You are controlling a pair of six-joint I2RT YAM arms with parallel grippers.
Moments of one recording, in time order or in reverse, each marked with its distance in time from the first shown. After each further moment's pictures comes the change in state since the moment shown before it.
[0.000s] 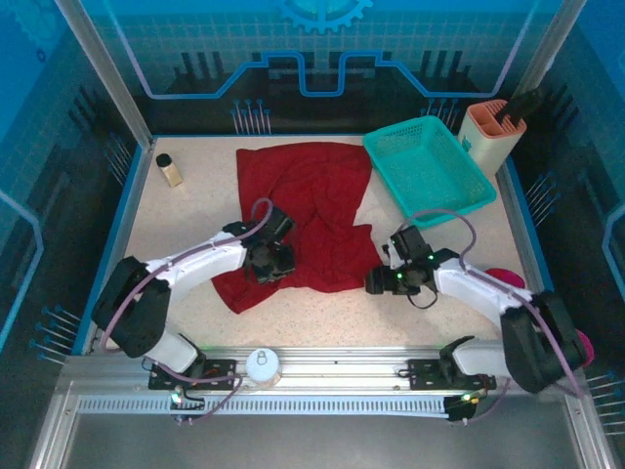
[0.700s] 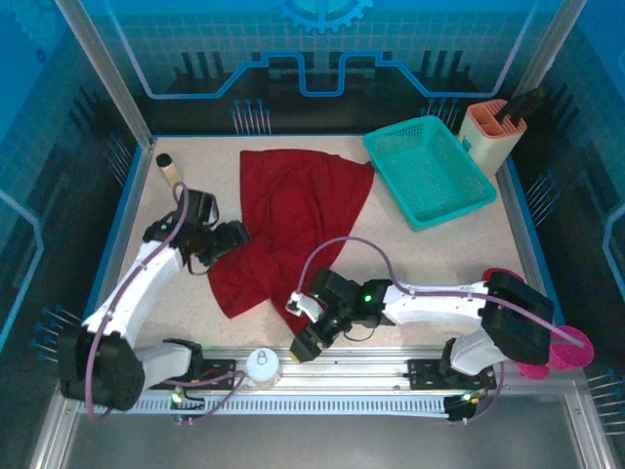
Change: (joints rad) left arm 0.433 -0.352 -0.066 -0.131 0.070 0.185; right arm 0.718 0.130 0.145 0.269 -0.379 0.114
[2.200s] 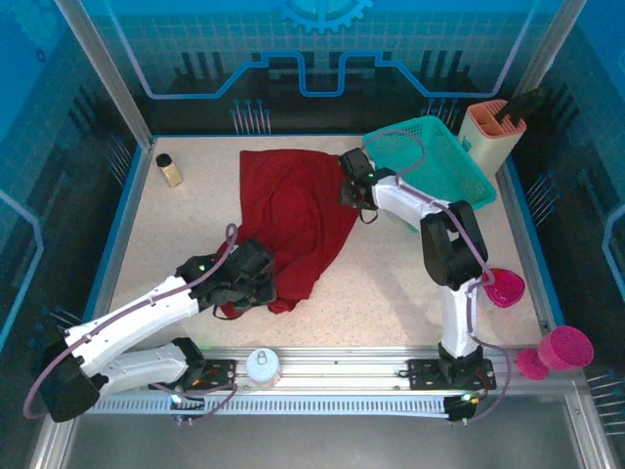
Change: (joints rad) left arm -0.645 -0.107 -0.071 -0.106 -0.183 -0.312; right arm -0.682 0.628 0.840 -0.344 0.871 0.035
